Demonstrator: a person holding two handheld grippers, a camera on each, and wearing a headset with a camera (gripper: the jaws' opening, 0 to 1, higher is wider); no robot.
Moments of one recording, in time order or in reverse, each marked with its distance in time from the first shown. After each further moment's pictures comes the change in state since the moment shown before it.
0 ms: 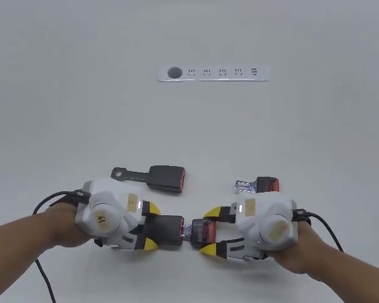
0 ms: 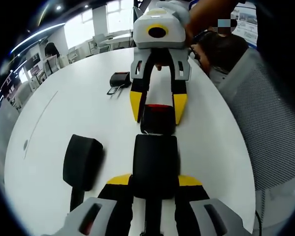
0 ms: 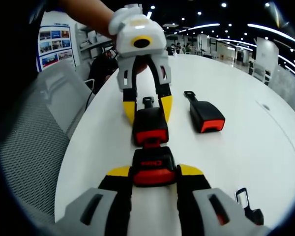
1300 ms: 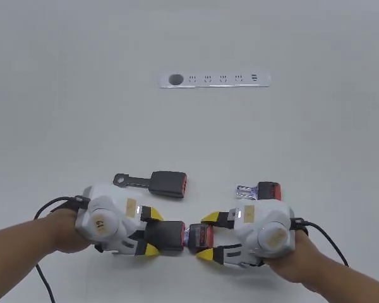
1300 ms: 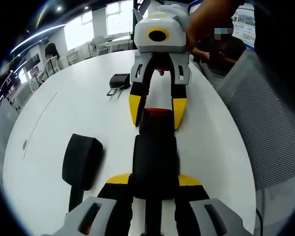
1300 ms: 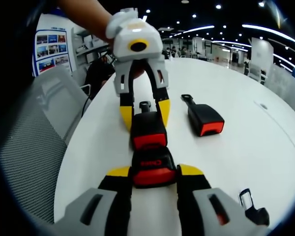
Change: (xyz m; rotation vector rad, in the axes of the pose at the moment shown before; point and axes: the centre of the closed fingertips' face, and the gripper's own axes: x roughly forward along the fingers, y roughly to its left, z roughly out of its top) left arm -0.001 0.000 -0.001 -0.001 -0.037 -0.011; right arm 0.000 0.000 0.003 0.033 -0.060 -0.020
